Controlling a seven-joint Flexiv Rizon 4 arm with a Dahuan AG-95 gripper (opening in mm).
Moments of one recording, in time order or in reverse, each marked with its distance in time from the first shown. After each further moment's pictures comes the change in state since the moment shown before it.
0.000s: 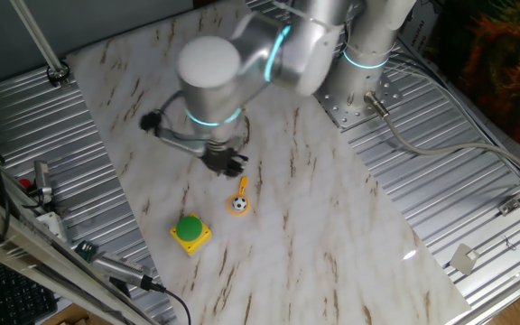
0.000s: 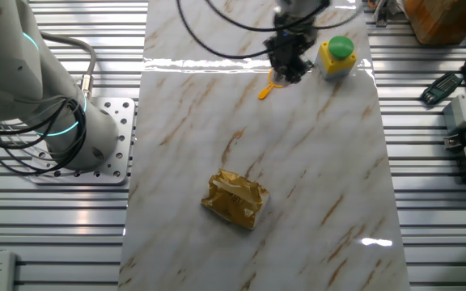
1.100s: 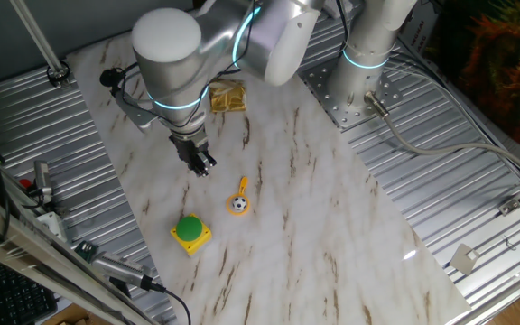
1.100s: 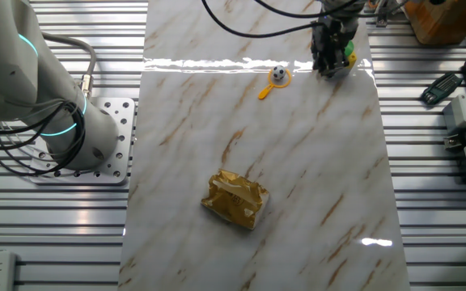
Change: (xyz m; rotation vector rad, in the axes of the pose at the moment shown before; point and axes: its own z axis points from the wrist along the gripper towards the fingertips) arm -0.024 -0.033 -0.042 0.005 -0.036 0.377
